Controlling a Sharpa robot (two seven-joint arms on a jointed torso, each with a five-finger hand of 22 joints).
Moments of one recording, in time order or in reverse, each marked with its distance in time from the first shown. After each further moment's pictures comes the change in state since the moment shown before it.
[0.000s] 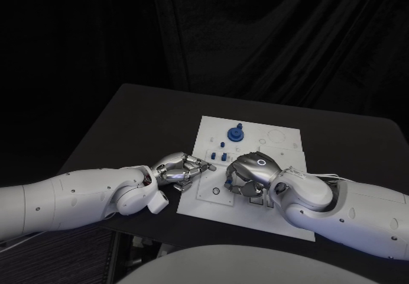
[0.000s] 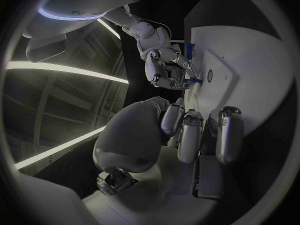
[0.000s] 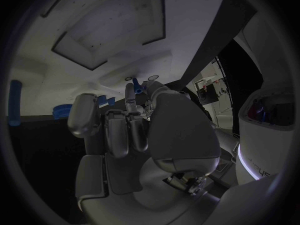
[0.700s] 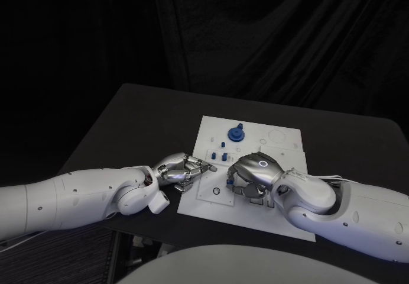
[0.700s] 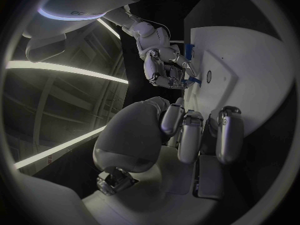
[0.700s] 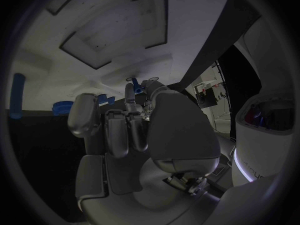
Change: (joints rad) left arm -0.003 0.005 0.000 -0.006 0.000 0.005 -0.002; left_hand 0.000 0.000 0.000 0.000 0.000 0.006 0.006 0.004 0.001 0.000 0.000 0.000 0.000 -0.004 0.003 0.000 0.001 0.000 0.000 0.000 -0.004 0.000; right arm -0.001 -0.016 -0.001 0.015 -0.054 0.000 -0.006; right_hand 0.010 0.000 -0.003 -0.003 -0.008 -0.005 0.005 -0.003 0.001 -0.002 0.002 -0.004 0.001 0.000 0.000 0.000 0.000 0.000 0.000 0.000 -0.004 0.000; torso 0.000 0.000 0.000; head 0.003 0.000
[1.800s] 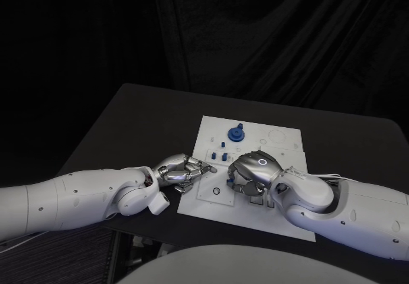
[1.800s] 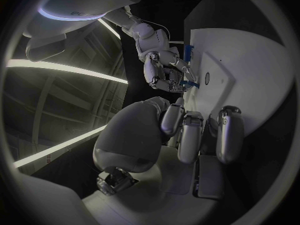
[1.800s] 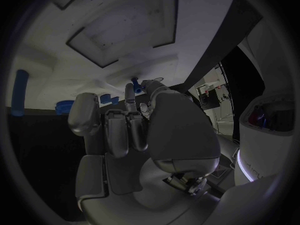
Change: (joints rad) left arm -0.005 0.003 0.000 -0.004 0.000 0.008 -0.003; left_hand 0.000 0.000 0.000 0.000 0.000 0.000 0.000 0.000 0.001 0.001 0.001 0.000 0.000 0.000 0.000 0.000 0.000 0.000 -0.004 0.004 -0.004 0.001; right arm 0.005 0.014 0.000 -0.012 -0.008 0.015 -0.035; right_hand 0.000 0.000 -0.003 -0.003 0.000 0.000 0.000 0.002 0.006 -0.004 -0.004 -0.004 0.000 -0.001 0.001 -0.004 0.000 0.000 -0.007 0.000 -0.012 0.000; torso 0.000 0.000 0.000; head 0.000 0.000
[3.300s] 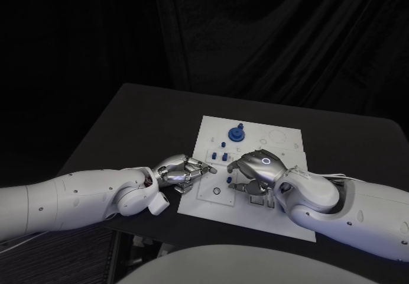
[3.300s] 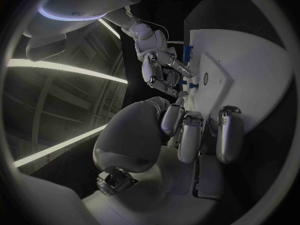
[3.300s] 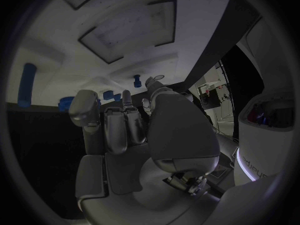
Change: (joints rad) left arm -0.003 -0.004 0.000 0.000 0.000 0.003 0.001; left_hand 0.000 0.000 0.000 0.000 -0.006 0.000 0.000 0.004 0.001 0.000 0.000 0.000 0.000 0.000 0.000 0.000 0.000 0.000 0.000 0.000 0.000 0.000; right arm 0.015 -0.030 -0.001 0.027 -0.001 -0.006 -0.005; right_hand -0.059 -0.011 -0.111 0.055 -0.387 -0.181 0.063 -0.200 -0.164 -0.070 0.055 -0.038 0.000 -0.011 0.043 -0.027 0.000 0.000 -0.051 0.045 -0.078 0.000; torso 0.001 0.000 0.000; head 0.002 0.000
